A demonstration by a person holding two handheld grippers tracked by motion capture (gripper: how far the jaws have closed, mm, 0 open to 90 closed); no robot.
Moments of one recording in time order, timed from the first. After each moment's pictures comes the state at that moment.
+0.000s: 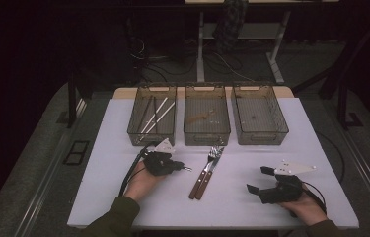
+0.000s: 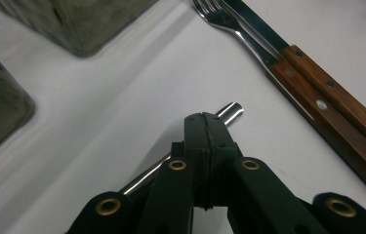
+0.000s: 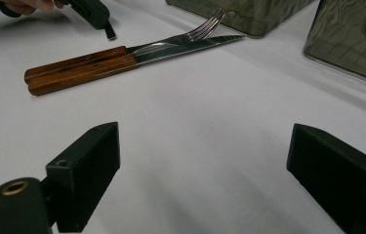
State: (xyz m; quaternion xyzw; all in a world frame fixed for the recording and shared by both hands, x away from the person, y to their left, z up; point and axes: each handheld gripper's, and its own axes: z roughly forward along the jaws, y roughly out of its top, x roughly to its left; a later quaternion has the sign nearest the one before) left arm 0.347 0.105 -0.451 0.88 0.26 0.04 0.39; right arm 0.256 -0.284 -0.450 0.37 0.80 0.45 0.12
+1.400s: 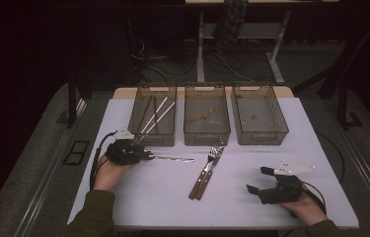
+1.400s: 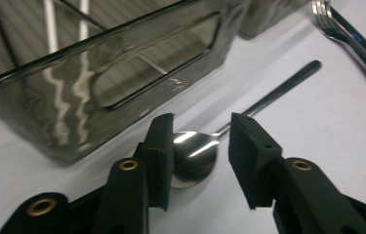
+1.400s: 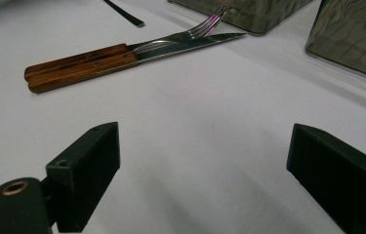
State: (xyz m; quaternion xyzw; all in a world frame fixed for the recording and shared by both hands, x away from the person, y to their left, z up) left arm 0.357 0.212 -0.427 0.83 0.38 0.11 0.39; right arm 0.256 -0.284 -0.450 0.37 0.80 0.45 0.12
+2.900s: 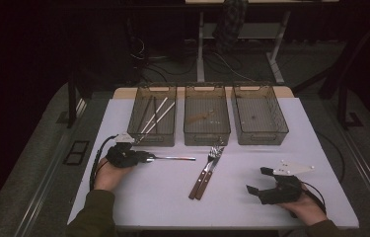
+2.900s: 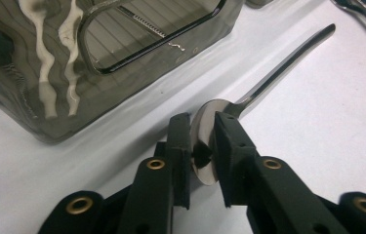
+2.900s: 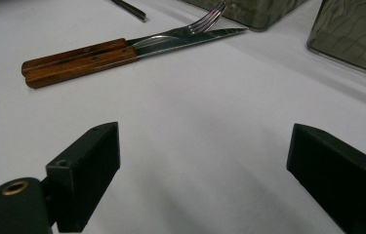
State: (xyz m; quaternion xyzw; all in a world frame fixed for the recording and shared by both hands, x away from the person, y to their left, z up) left arm 0.359 0.216 -0.443 0.84 0.37 0.08 0.38; right arm 0.256 -0.283 -0.452 0.36 0.81 0.45 0.12
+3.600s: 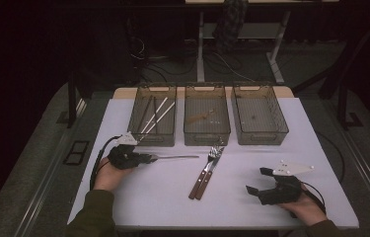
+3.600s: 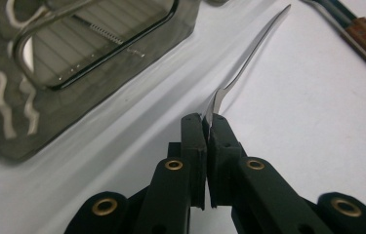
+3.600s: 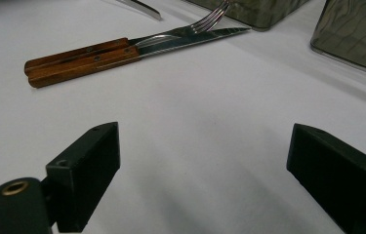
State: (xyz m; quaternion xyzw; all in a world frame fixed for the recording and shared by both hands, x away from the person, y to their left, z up) left arm 0.354 0.207 -0.438 0.86 0.32 0.06 0.39; right arm 0.255 -0.282 -0.452 0.36 0.81 0.45 0.12
